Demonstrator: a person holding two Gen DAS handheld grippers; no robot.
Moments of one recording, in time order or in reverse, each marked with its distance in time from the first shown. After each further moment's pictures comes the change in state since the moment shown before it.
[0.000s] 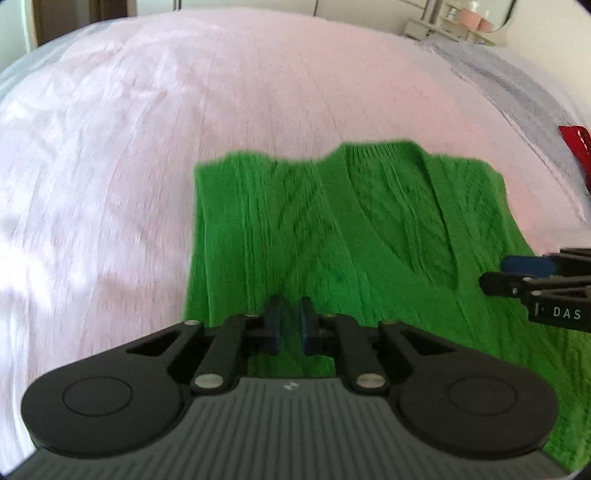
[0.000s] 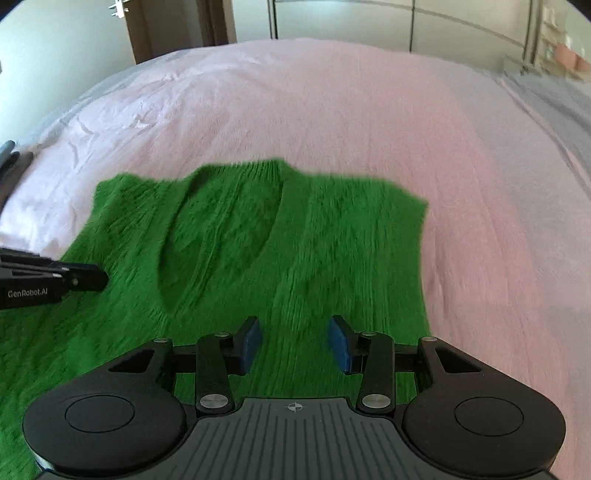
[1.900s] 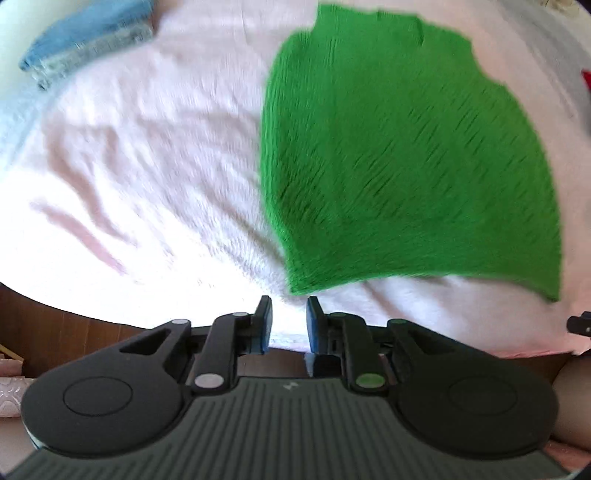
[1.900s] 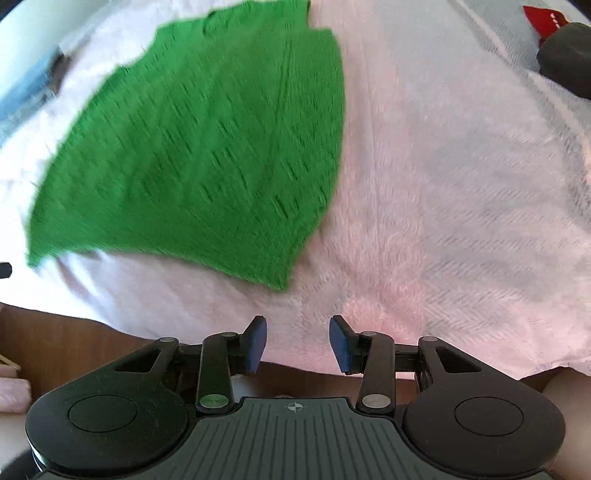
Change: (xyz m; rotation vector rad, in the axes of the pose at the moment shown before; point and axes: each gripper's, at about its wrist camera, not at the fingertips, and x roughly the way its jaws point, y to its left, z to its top) left arm -0.350 -0.108 -0.250 -0.252 0.293 0.275; right arm -0.328 -0.002 -0.254 0.161 0.385 0.032
